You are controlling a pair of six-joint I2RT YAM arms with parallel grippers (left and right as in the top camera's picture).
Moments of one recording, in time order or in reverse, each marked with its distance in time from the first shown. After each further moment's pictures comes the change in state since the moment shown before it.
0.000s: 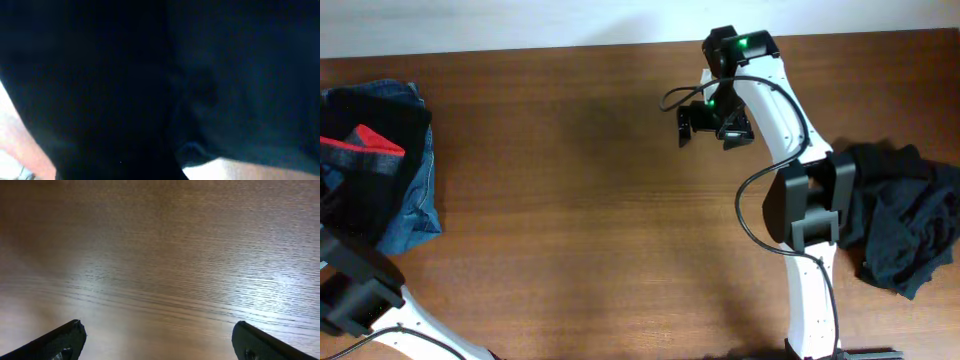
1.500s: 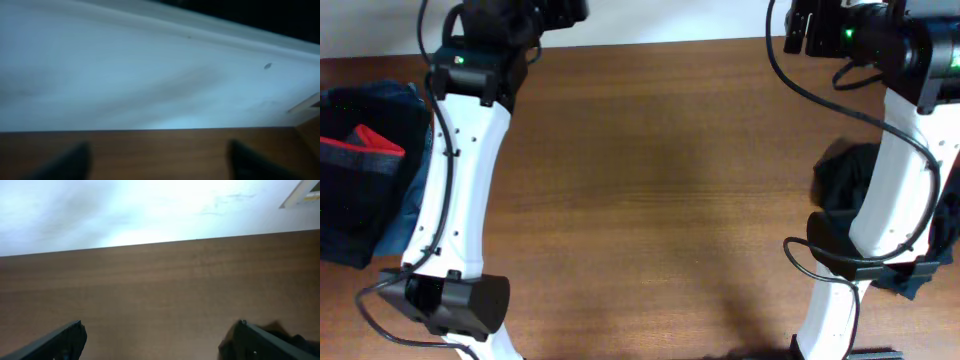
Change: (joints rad) left arm -0.927 -0.298 -0.004 0.896 0.172 -0.062; right arm -0.172 -0.238 0.834 -0.179 0.230 -0.097
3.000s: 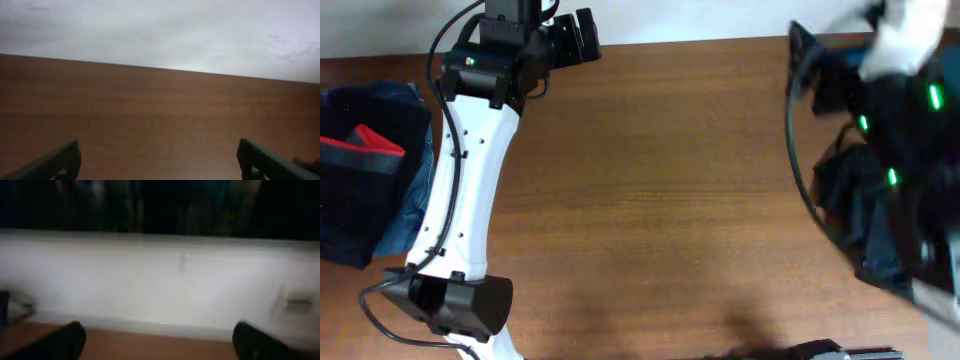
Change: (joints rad) left arm -0.032 0.000 0.000 -0.320 -0.052 -0.029; right arm 0.084 -1.045 -1.574 1.193 0.001 -0.116
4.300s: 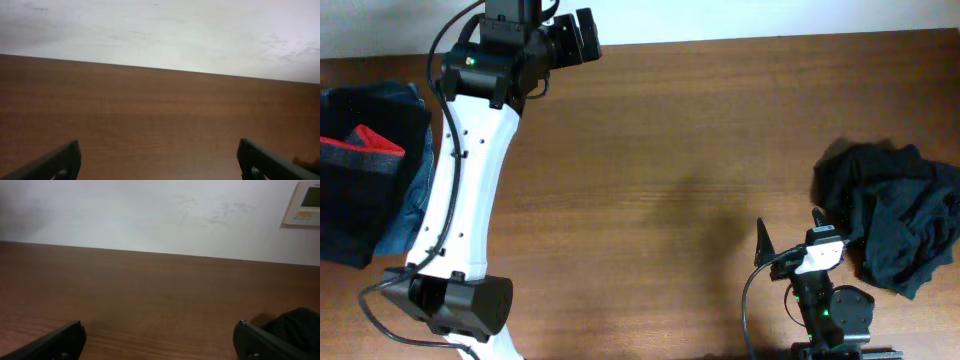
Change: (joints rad) left arm 0.000 0.000 0.000 0.000 0.000 0.000; right arm -0.159 -1.099 -1.548 0.436 -0.161 -0.038
